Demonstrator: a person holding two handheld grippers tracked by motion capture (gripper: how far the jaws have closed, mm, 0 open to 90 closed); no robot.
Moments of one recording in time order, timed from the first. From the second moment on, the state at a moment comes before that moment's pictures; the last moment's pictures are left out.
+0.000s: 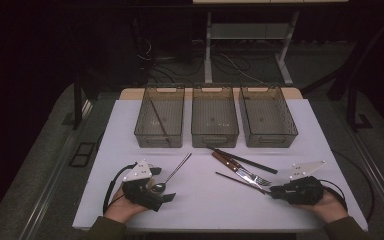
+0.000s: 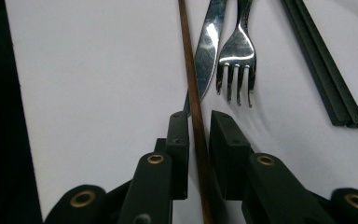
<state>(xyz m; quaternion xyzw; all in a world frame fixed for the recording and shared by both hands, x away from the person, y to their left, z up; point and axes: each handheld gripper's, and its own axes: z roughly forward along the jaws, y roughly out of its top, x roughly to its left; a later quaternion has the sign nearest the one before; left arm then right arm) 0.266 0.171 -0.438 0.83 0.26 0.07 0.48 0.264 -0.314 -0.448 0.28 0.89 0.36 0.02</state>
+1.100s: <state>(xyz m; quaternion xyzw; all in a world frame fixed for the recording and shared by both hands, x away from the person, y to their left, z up) 0.266 0.170 -0.438 0.83 0.26 0.08 0.48 0.263 -0.311 -0.445 0.24 0.90 0.36 0.03</state>
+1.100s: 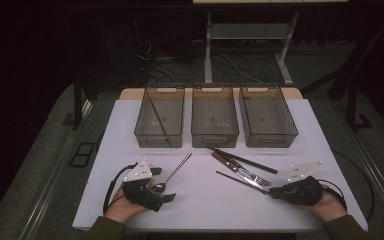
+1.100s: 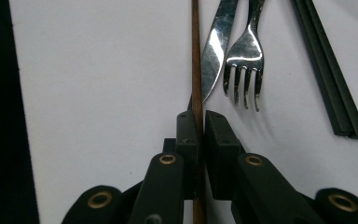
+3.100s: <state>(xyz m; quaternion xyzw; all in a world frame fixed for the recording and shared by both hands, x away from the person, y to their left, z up) 0.267 0.168 -0.439 0.84 0.26 0.07 0.48 0.291 -0.276 -0.393 0.29 0.85 0.43 0.04</state>
